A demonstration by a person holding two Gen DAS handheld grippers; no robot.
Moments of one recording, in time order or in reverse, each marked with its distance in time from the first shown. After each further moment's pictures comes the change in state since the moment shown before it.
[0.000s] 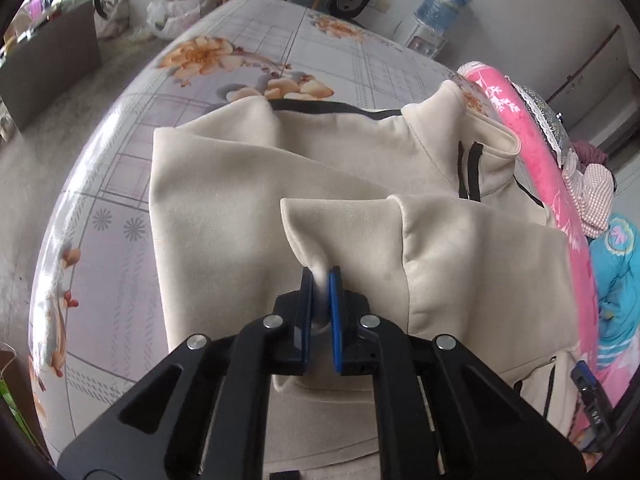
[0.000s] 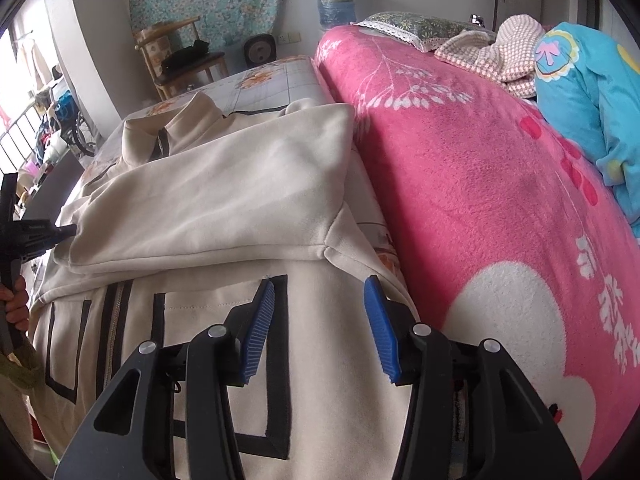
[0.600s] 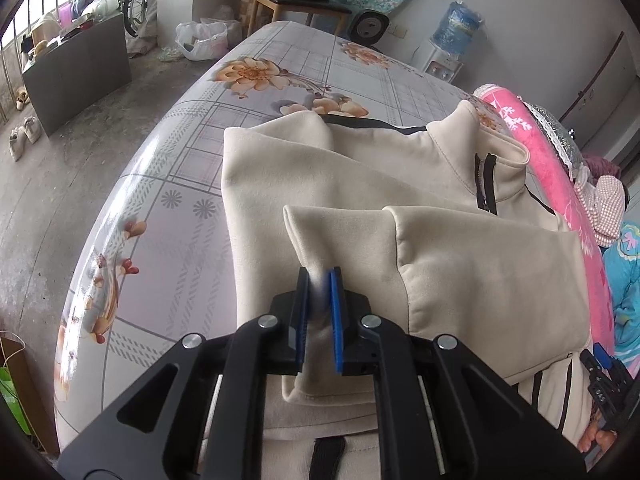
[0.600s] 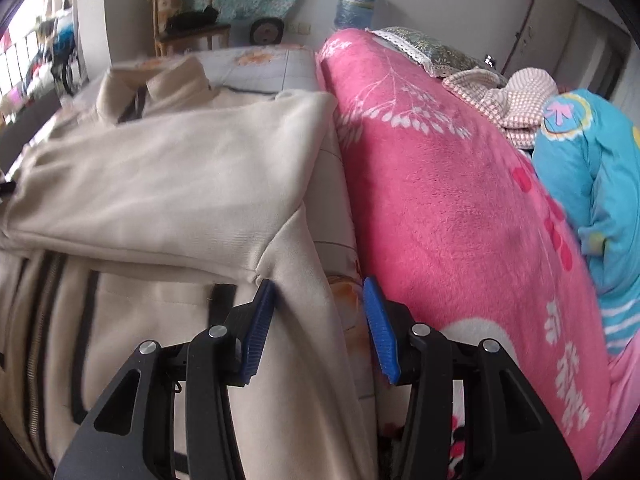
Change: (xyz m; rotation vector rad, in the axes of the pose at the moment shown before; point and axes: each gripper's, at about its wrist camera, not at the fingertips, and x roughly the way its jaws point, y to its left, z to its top) left arm -0.025 0.023 -0.023 -0.027 -0.083 0.067; right arm 0.029 0.009 0.011 -0.239 0.016 -0.183
